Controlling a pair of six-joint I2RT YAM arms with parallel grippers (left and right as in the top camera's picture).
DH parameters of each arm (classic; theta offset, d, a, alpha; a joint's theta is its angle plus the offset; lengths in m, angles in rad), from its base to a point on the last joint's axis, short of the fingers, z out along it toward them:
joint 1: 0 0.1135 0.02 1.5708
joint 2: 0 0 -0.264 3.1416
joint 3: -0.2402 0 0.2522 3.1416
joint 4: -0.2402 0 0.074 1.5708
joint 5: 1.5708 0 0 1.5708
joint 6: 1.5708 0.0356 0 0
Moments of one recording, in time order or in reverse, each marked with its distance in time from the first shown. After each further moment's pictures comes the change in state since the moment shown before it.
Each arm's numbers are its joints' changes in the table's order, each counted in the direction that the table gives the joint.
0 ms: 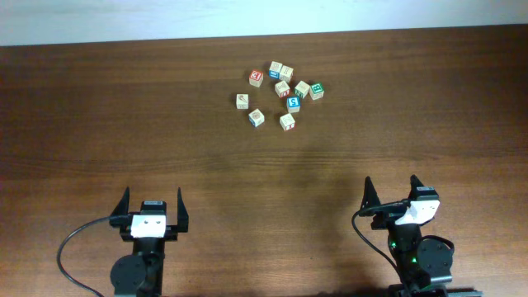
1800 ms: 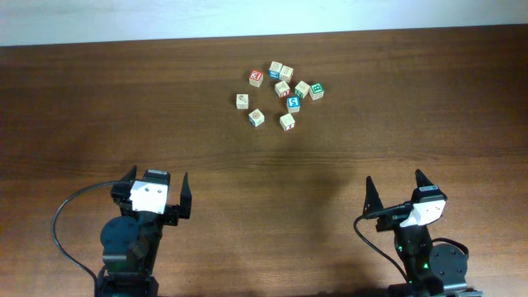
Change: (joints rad) left arm 0.000 -0.475 -0.279 0.017 0.108 -0.001; right arm 0.000 -0.024 -0.145 -0.077 -0.070 -0.097
